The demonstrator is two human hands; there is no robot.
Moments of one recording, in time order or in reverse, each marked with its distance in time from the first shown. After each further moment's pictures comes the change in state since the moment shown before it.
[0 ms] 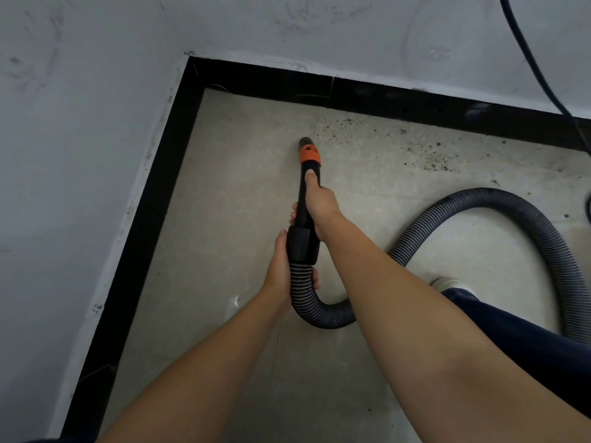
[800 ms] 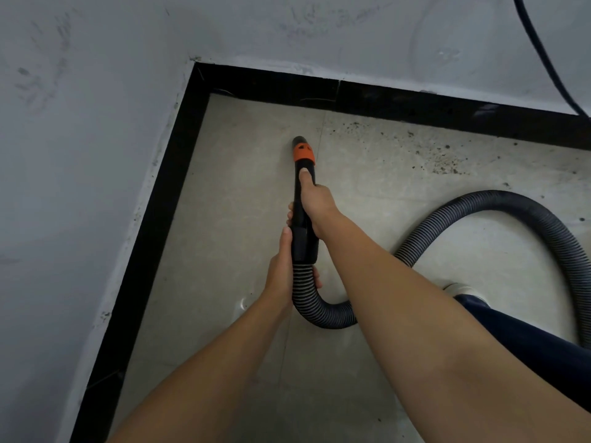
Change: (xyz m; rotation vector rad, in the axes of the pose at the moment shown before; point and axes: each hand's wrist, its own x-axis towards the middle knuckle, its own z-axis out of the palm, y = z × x) left_hand 0.009 0.003 -0.011 0.095 0.070 0.129; right_hand 0.008 -0.007 0.017 -0.052 -0.038 -0.018
